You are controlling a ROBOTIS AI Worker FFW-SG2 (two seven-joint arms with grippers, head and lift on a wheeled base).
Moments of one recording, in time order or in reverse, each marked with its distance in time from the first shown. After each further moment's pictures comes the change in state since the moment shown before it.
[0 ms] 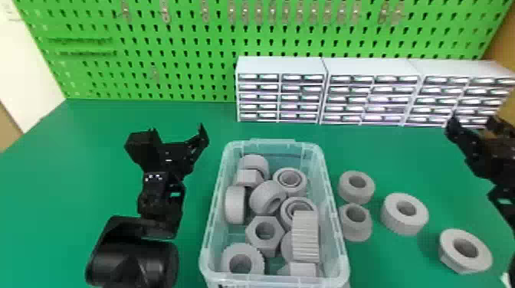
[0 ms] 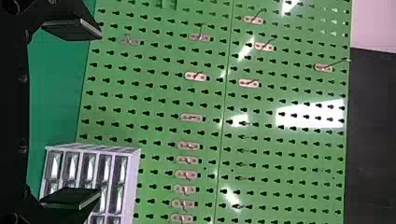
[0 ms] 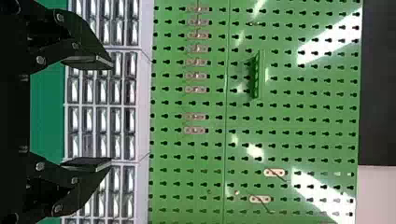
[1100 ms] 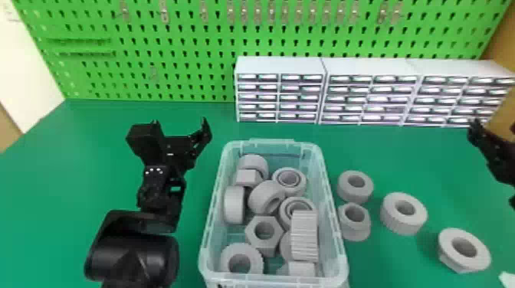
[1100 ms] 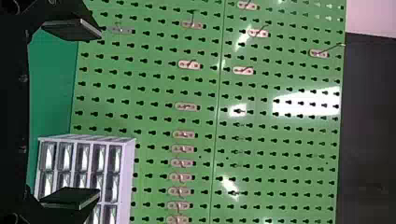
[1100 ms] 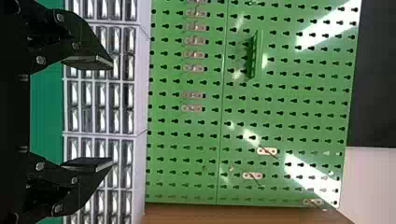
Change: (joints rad) left arm -0.007 -0.021 0.023 -0.040 -0.037 0.042 -0.058; right arm 0.015 0.008 -0.055 -0.018 0.019 -0.016 0.000
